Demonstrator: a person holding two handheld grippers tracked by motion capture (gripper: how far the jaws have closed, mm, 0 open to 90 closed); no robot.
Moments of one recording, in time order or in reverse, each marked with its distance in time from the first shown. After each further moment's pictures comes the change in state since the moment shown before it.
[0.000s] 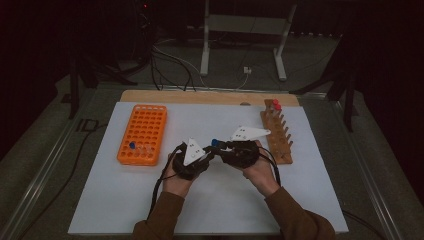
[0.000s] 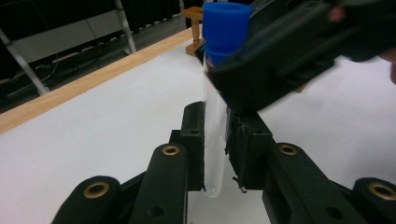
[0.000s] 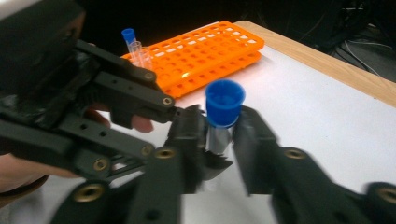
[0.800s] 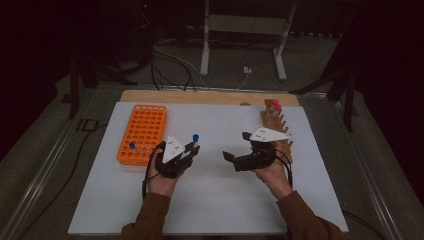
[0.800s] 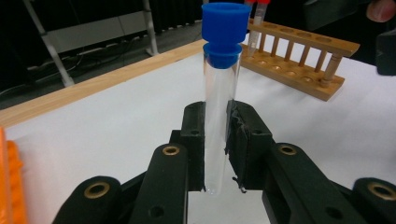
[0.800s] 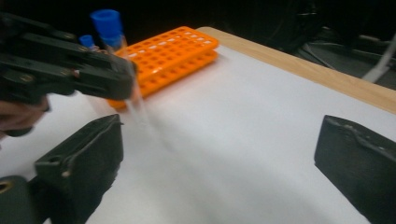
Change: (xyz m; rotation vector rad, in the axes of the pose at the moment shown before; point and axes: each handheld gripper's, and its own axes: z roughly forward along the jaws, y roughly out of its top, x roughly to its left) left arm 0.028 -0.011 -0.034 -0.029 0.076 -0.088; right arm -0.024 -0.024 -0.030 -0.054 -0.130 0.067
